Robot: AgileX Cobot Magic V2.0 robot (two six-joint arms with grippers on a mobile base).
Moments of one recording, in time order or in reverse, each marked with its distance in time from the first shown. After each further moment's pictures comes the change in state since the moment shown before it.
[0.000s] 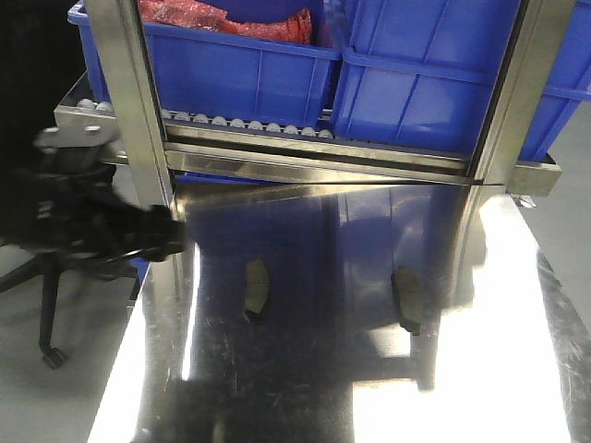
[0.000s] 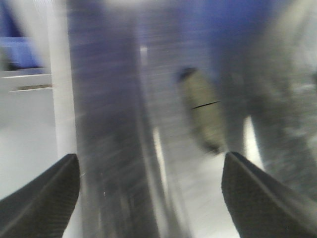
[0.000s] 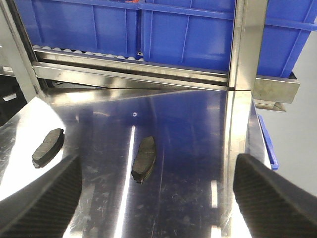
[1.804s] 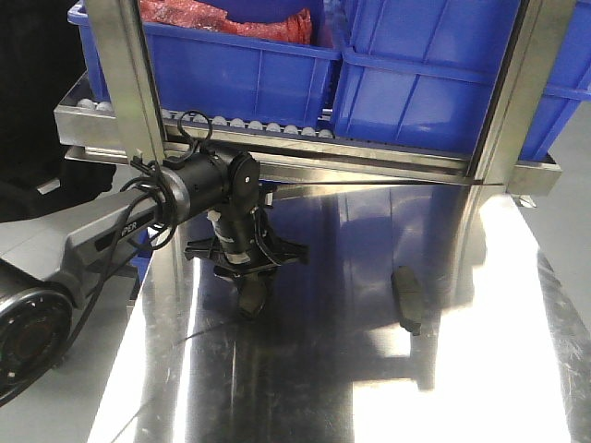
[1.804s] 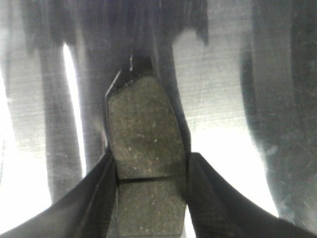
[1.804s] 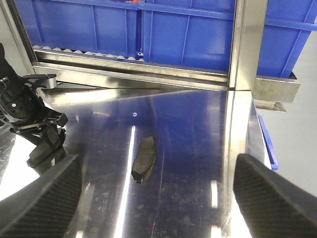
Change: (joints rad) left arm -0.164 0.826 -0.839 0.098 0.520 -0.291; right arm 0.000 0.000 0.000 0.000 0.000 0.000
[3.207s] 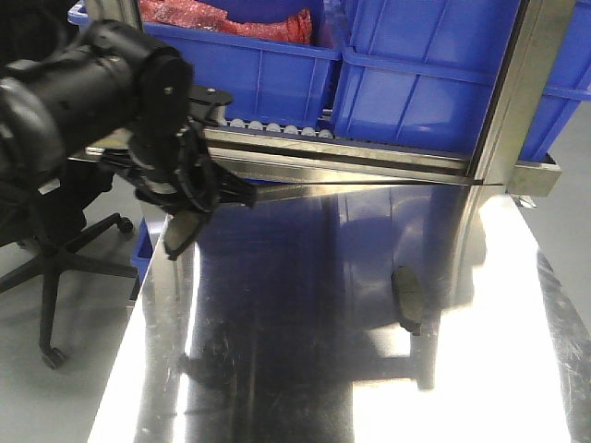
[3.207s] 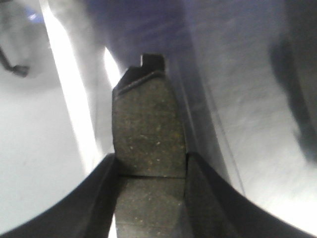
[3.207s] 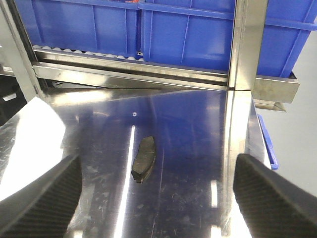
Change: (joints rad) left arm 0.002 -0.457 0.171 0.236 0.115 0.092; right arm 0.000 0.000 0.000 0.000 0.000 0.000
